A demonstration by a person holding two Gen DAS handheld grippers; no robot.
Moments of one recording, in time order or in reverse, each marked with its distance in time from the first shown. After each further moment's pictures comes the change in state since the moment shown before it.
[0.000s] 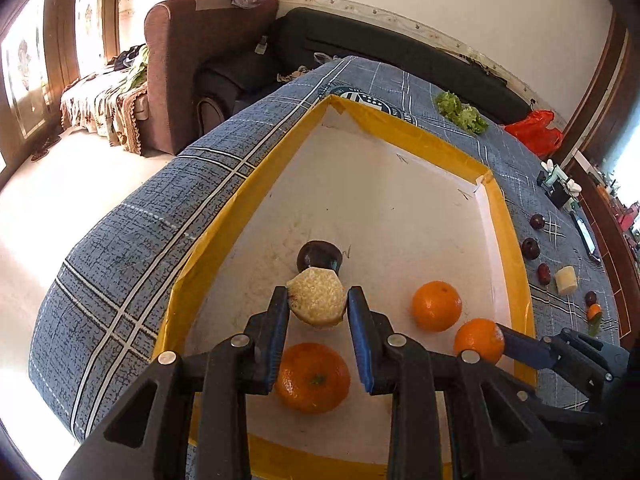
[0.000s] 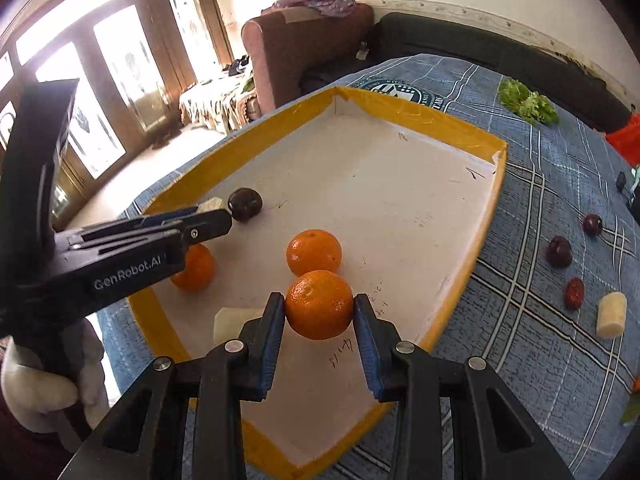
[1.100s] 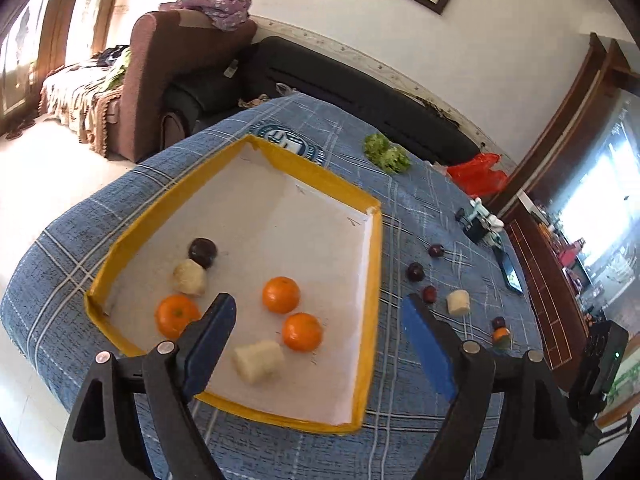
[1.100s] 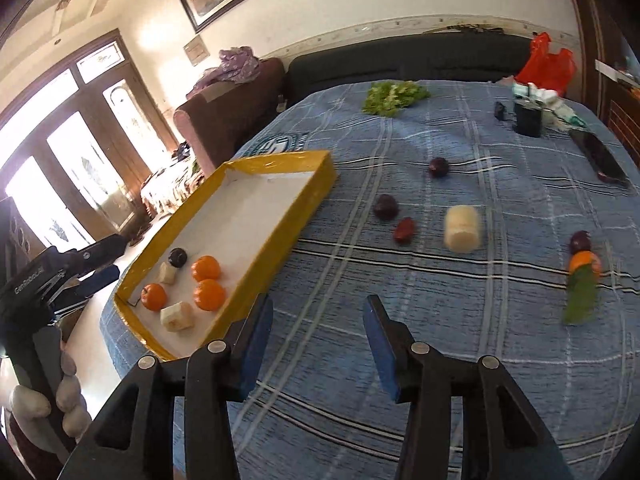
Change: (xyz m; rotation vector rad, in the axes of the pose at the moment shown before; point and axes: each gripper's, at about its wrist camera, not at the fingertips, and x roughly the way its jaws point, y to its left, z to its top) left arm -0.080 -0.074 -0.017 -0.069 -0.114 -0.202; right arm -0.124 -0.126 -0.076 0.353 -0.210 -0.063
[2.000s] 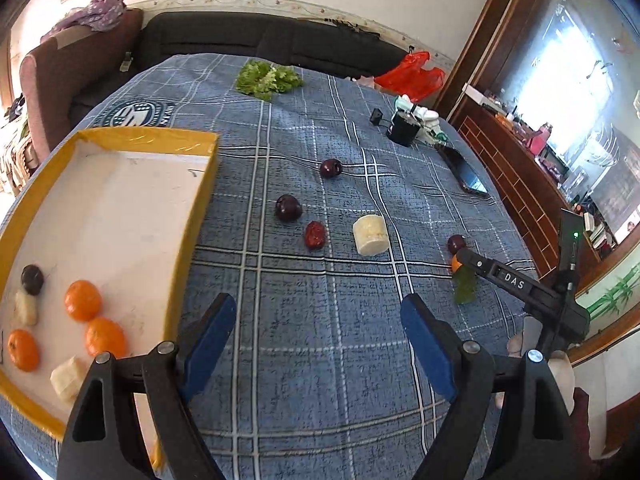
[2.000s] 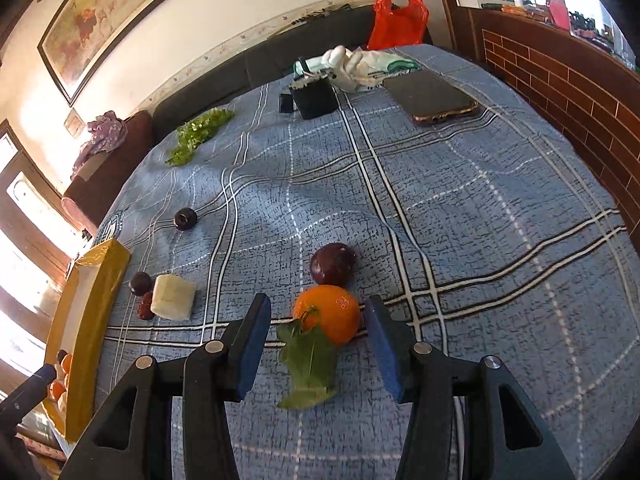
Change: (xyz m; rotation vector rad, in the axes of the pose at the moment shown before) left arm 0.099 -0.148 -0.029 0.305 0.219 -0.090; right arm -0.001 -0.202 0.017 0.338 -0.033 -0.249
